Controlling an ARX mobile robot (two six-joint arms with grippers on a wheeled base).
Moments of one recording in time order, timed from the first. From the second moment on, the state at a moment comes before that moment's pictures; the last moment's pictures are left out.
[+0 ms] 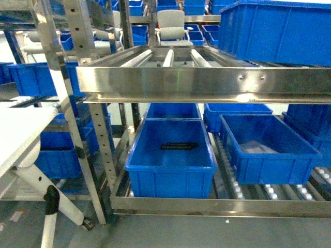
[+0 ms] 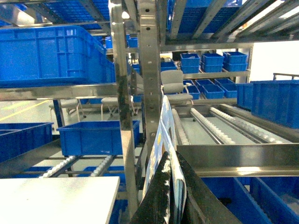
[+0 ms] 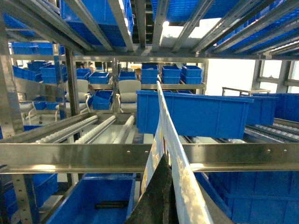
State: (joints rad) left arm 0.05 0.73 0.25 0.69 -0.01 0.03; right arm 0.26 0.20 0.17 0.30 0.30 -0.05
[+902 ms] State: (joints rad) left arm 0.05 0.73 0.25 0.69 -0.01 0.03; right arm 0.26 0.20 0.17 0.30 0.30 -0.05
